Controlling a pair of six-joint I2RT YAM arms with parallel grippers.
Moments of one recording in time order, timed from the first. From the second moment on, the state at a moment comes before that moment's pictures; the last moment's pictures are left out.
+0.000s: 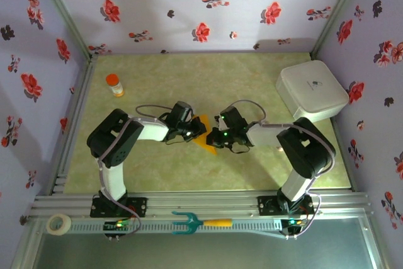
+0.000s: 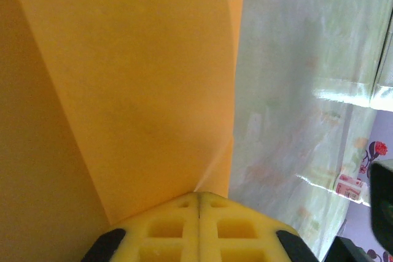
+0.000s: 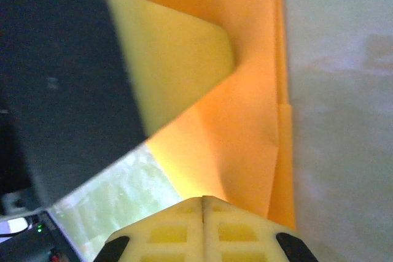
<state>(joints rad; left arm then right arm) -0.70 1.89 0.87 0.22 0.39 -1.07 0.66 1.69 0.73 0.01 -0.50 0.80</state>
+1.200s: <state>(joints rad) -0.71 1.89 0.87 0.23 0.40 -1.07 0.66 1.39 0.50 -0.07 -0.42 0.81</state>
